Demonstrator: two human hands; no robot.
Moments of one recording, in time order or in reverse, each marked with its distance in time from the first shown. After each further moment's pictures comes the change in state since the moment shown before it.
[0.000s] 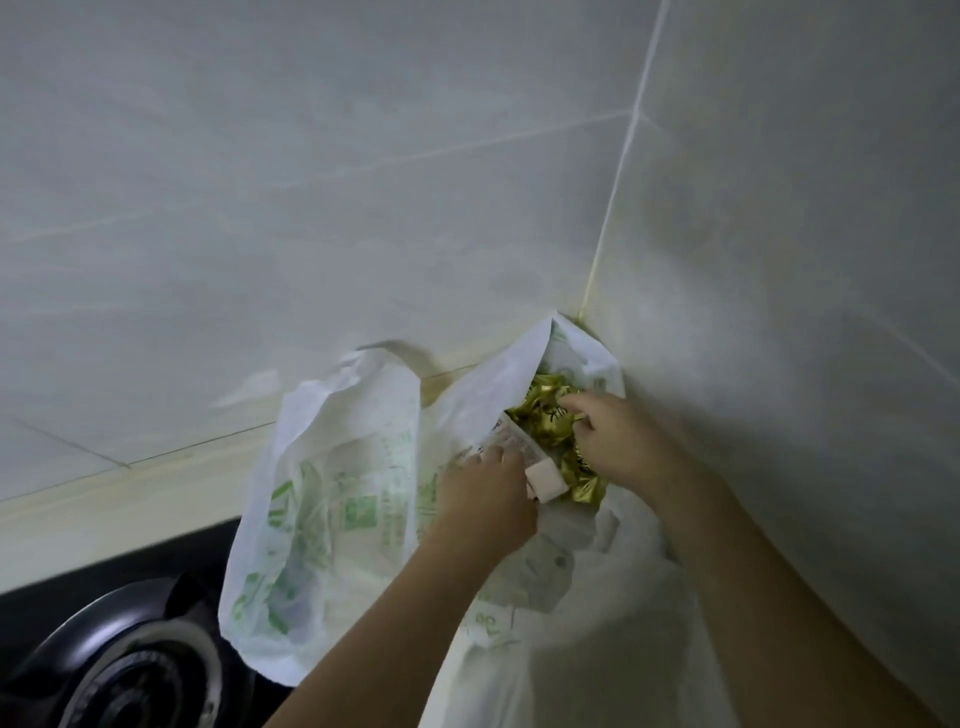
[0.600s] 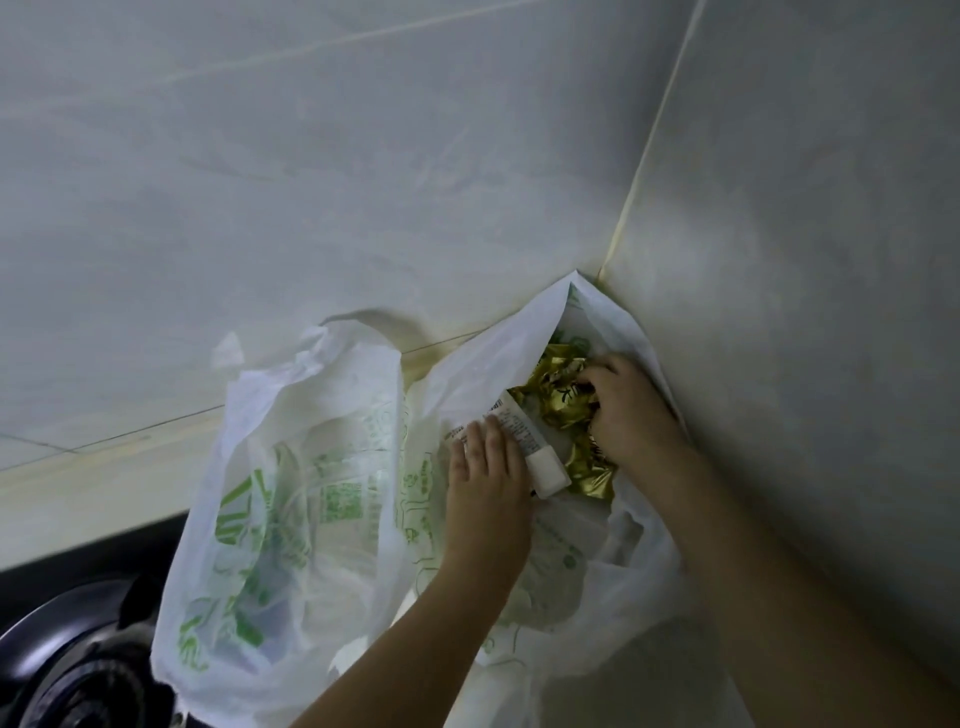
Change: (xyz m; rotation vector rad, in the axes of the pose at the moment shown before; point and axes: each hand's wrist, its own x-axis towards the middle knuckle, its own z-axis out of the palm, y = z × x) left_hand 0.037 -0.010 0.080 0.231 0.199 -0.025; right_hand 0.073 0.059 0.057 -0.126 0.120 -0.053
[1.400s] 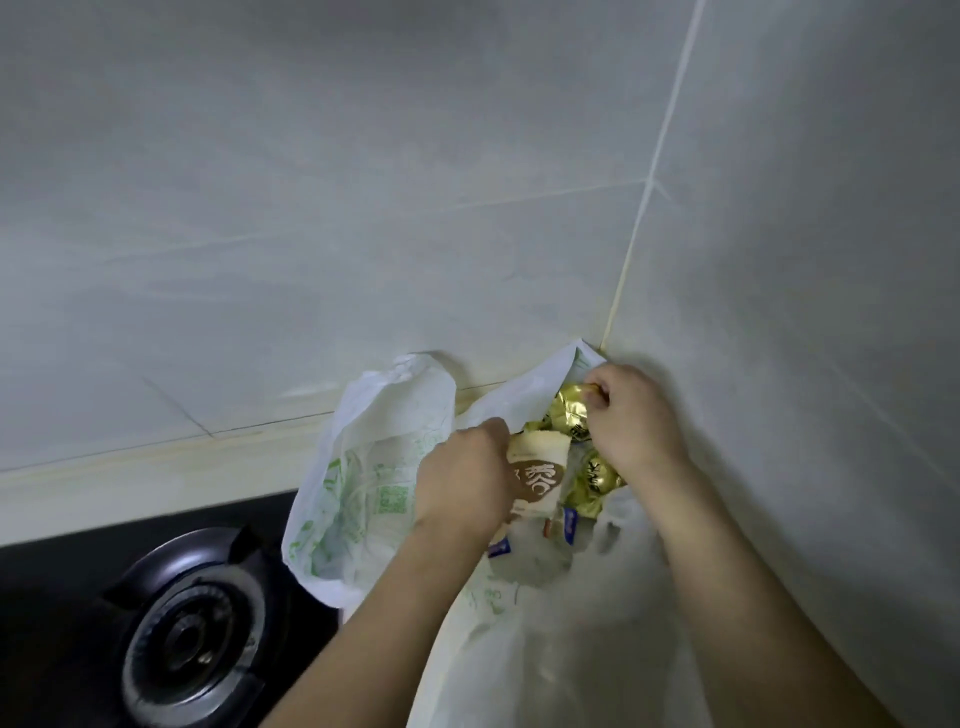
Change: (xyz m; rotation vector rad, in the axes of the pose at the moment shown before) left_hand -0.090 -0.019 -0.156 -0.403 0.245 -0.226; right_hand -0.079 -0.079 -0.100 0.184 0.308 -0.065
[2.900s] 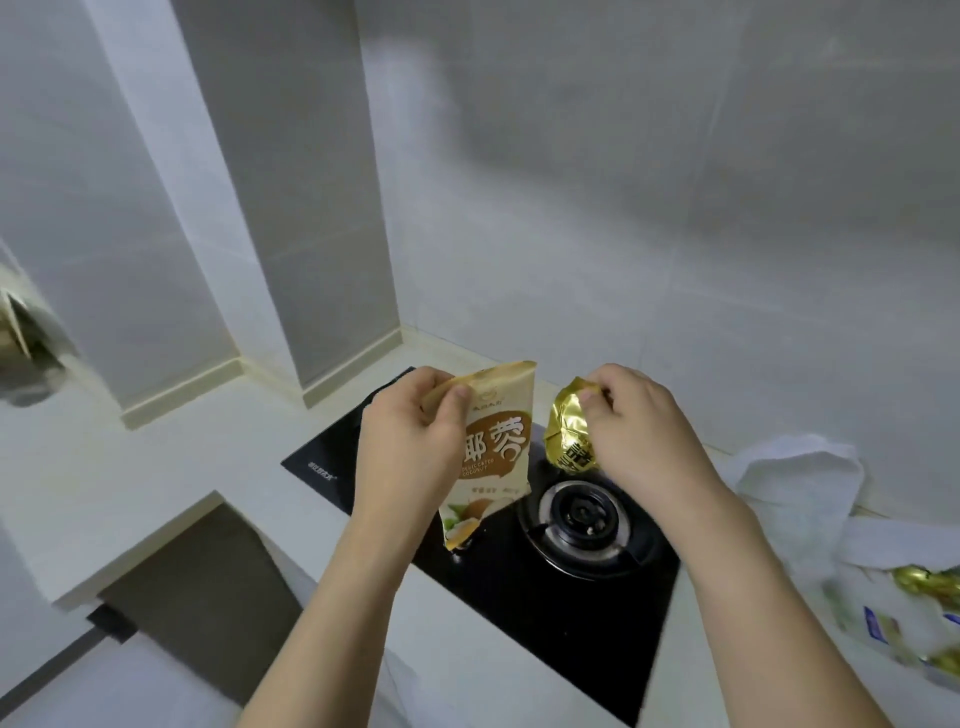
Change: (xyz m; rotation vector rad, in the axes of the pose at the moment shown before) left_hand -0.429 -0.236 -0.222 -0.712 1.040 -0.551; right_hand -0.340 -0.382 0.006 0.208 -0.369 -0.766
